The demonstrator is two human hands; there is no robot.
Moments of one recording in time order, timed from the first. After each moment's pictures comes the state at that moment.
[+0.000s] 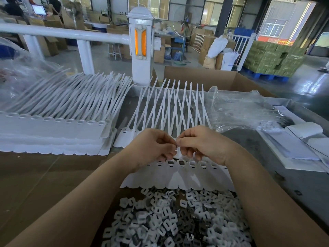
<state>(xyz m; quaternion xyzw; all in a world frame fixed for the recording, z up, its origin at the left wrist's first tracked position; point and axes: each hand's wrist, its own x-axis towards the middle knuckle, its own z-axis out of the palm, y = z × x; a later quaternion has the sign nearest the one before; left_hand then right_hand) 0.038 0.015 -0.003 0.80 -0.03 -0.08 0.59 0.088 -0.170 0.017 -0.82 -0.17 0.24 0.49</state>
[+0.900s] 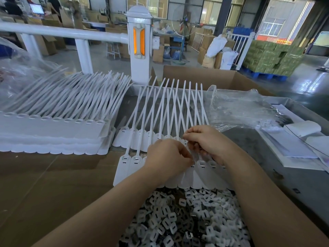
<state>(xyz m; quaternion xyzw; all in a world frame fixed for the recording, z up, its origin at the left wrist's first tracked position) 0.029 -0.038 -0.011 0.94 -0.01 0.01 0.34 0.101 -0.178 -0.002 -0.83 -0.06 0.17 0.52</state>
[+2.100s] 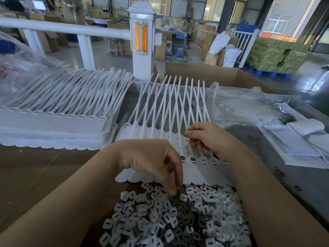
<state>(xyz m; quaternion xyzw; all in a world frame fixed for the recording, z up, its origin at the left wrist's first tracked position) 0.017 0.017 0.030 0.84 -0.29 -0.29 0.35 0.099 -0.180 0.000 -0.83 -0.08 0.18 0.52</state>
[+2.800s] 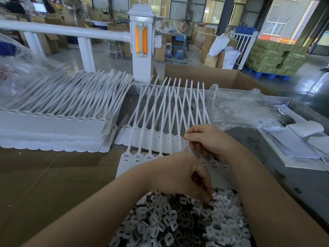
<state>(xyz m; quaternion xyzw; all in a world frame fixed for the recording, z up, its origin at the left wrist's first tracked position) 0.005 -0.031 0.006 0.85 -0.32 -0.19 0.38 0.095 -0.180 0.003 -0.84 -0.07 0.19 0.51</state>
